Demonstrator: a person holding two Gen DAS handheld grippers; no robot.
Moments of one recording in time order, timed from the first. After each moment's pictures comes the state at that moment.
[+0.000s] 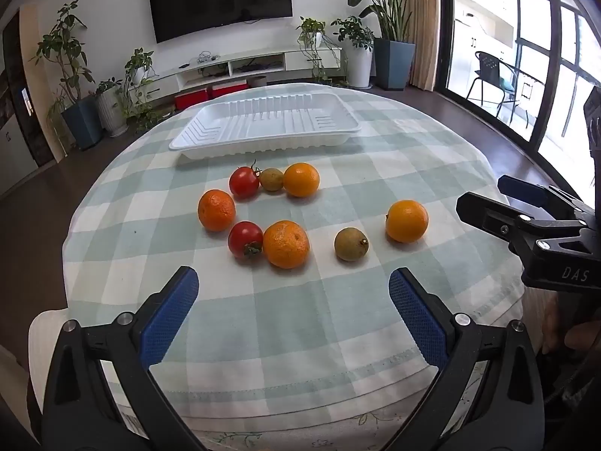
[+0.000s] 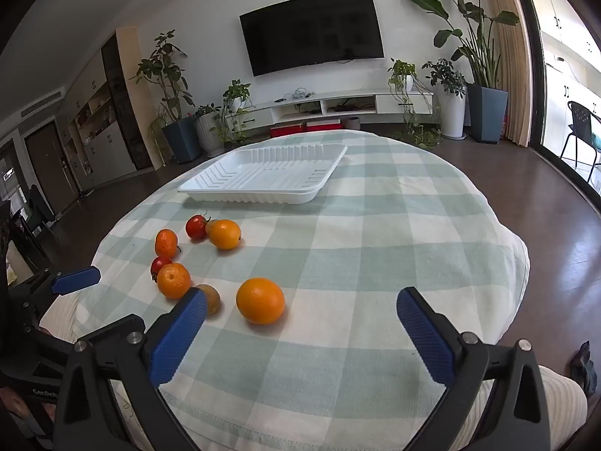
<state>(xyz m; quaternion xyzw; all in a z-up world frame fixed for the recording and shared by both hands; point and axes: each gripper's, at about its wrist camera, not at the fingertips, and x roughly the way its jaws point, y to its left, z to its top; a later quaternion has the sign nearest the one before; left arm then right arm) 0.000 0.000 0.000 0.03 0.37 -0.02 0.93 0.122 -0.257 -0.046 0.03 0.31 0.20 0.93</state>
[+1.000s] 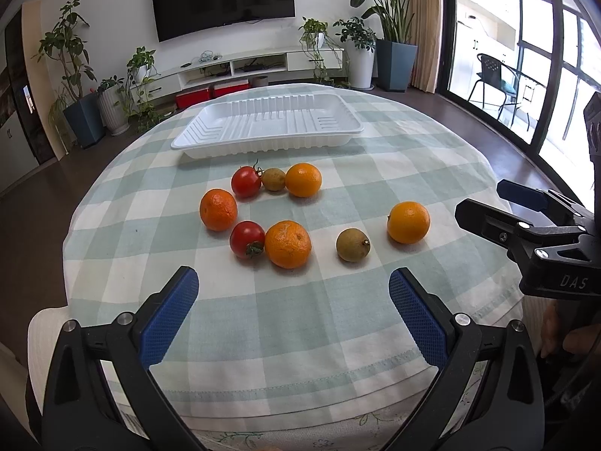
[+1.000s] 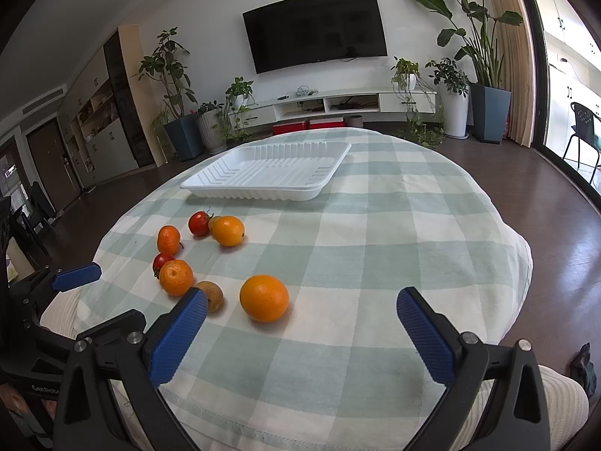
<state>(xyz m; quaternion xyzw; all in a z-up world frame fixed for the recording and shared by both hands) 0.002 0.000 0.000 0.04 0.37 -0.01 0.93 0.122 -0.255 -0.047 0.03 0.31 0.20 0.93</state>
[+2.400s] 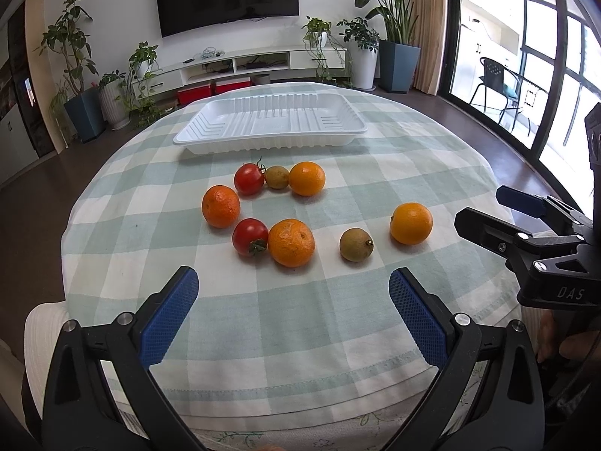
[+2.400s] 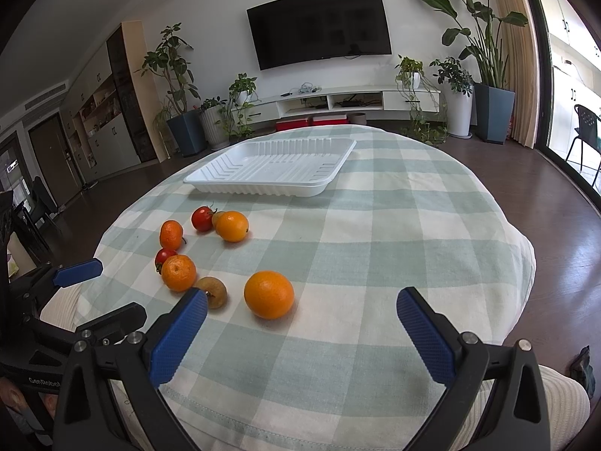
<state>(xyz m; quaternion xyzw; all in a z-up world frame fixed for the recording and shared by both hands) 0.002 0.002 -0.004 0.03 0.37 -0.01 0.93 0.122 -0.251 -0.048 0.03 0.32 0.20 0.93</state>
